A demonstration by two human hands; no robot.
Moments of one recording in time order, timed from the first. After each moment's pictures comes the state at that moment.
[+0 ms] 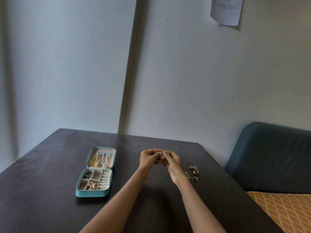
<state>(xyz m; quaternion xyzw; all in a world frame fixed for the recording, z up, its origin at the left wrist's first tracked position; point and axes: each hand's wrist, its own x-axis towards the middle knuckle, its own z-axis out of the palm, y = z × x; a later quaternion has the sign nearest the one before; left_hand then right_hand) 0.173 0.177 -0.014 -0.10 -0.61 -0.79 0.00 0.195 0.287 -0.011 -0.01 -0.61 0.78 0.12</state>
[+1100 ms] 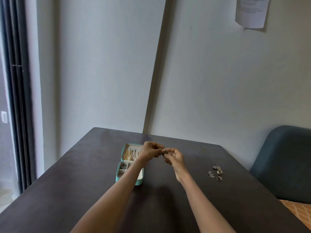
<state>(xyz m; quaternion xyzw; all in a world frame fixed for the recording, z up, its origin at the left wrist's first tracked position) 0.180 0.061 0.001 -0.15 -0.74 -0.65 0.04 0.211 0.197 -0.015 0.01 -0.69 0.71 0.12</state>
